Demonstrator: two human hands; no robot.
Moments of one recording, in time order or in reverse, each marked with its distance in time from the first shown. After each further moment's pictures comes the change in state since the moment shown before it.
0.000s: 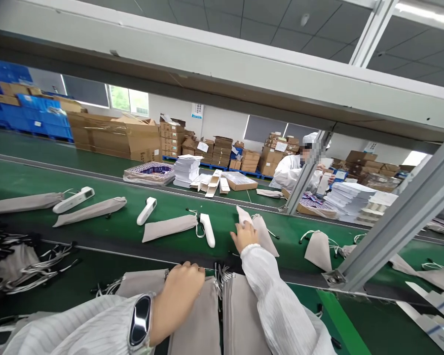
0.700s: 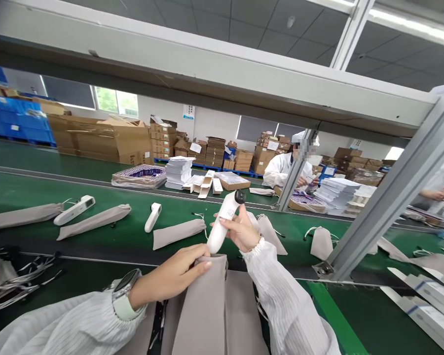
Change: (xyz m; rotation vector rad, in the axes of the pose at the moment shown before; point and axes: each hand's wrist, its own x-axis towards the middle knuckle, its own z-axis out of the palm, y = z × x) left_hand 0.016 -0.028 -0.037 -0.872 0.017 0.382; right_hand -0.035 -0.035 -0.074 1.609 -0.238 -0.246
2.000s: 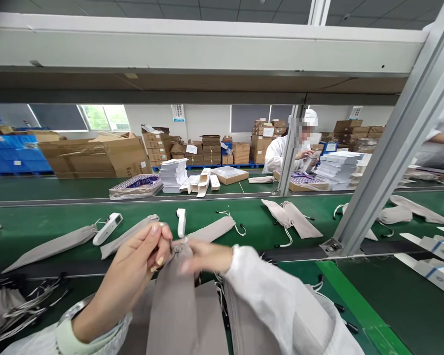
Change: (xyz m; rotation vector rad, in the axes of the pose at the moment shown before) left_hand -0.011 0.038 -0.019 -0.551 0.459 -0.157; right_hand -0.012 0.028 0.046 -0.159 -0.548 0.121
